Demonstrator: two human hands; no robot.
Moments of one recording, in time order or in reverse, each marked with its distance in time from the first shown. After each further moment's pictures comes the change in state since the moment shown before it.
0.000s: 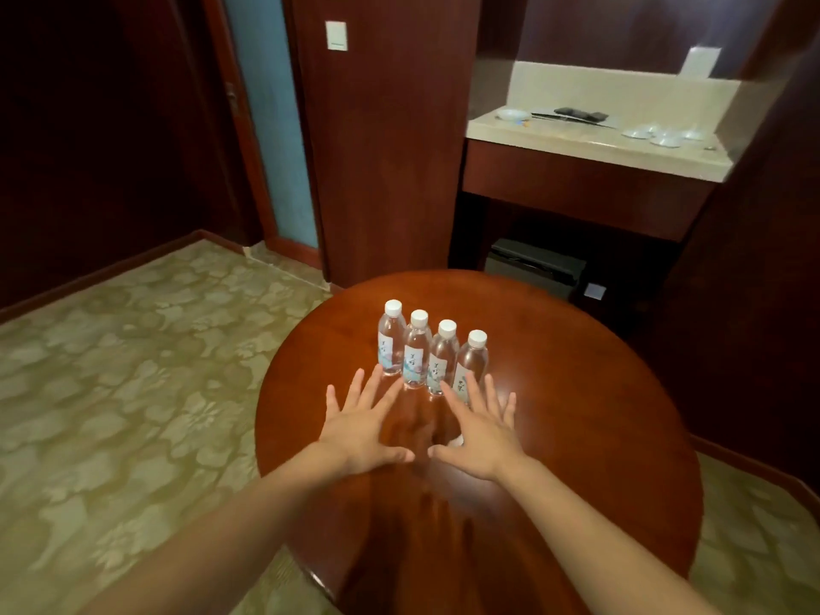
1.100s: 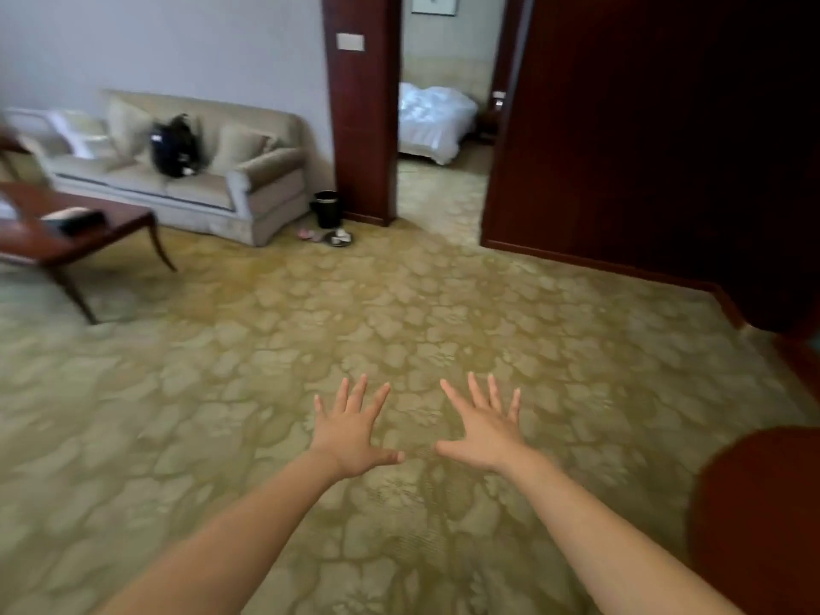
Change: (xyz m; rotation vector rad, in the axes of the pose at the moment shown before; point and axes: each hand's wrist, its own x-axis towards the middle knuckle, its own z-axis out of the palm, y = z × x) left_hand -0.654 -0.058 0.098 -0.303 0.153 -1.376; right_hand -0.332 -0.420 0.123 -0.324 -0.336 -1.259
